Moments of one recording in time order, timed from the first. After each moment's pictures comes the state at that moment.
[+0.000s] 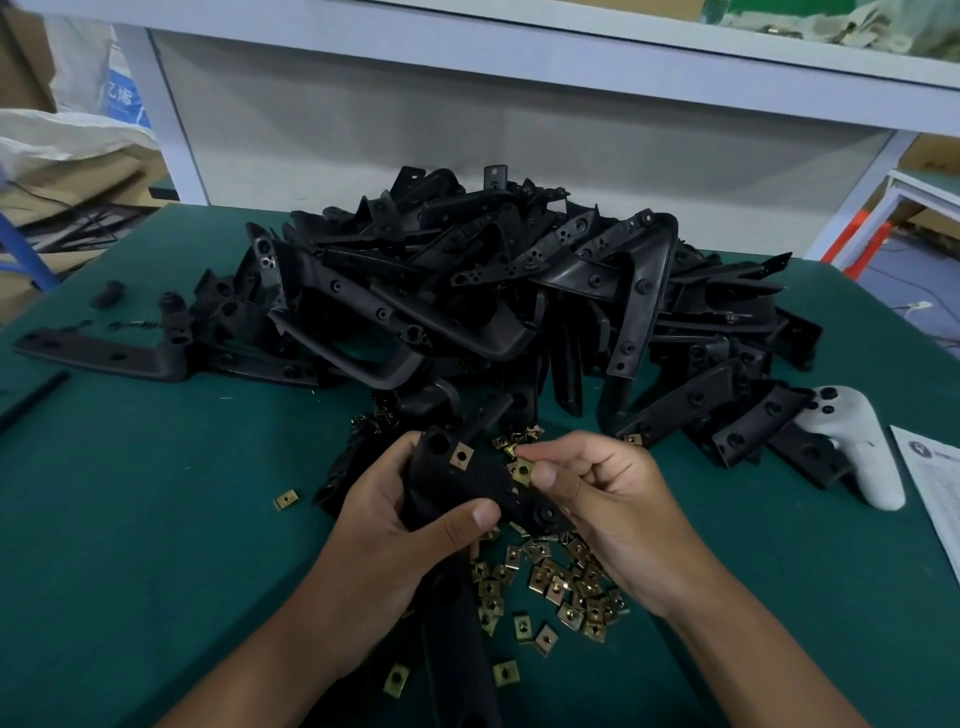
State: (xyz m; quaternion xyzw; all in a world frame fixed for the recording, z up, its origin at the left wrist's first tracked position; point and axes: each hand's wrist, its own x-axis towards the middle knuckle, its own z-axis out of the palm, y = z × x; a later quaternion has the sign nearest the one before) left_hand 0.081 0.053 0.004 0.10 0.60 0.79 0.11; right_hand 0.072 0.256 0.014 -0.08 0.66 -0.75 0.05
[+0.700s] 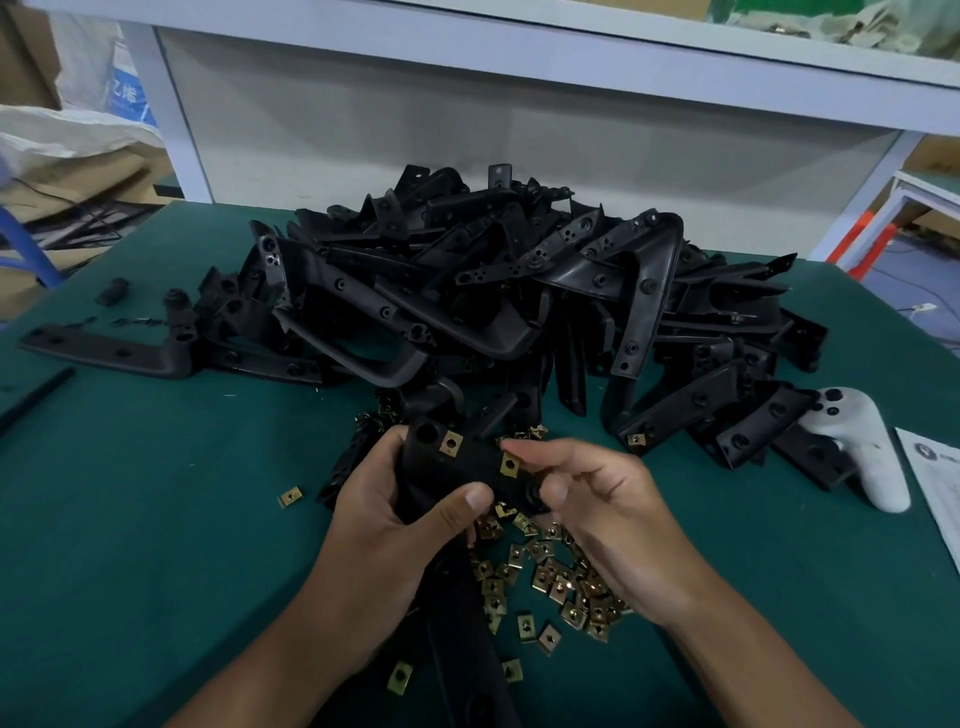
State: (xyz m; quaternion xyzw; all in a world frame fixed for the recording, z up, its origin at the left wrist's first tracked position) left_hand 0.083 0.055 0.001 0.09 0.62 0.78 0.03; right_hand 0.079 0.253 0.017 -0.10 0.66 -0.74 0.09
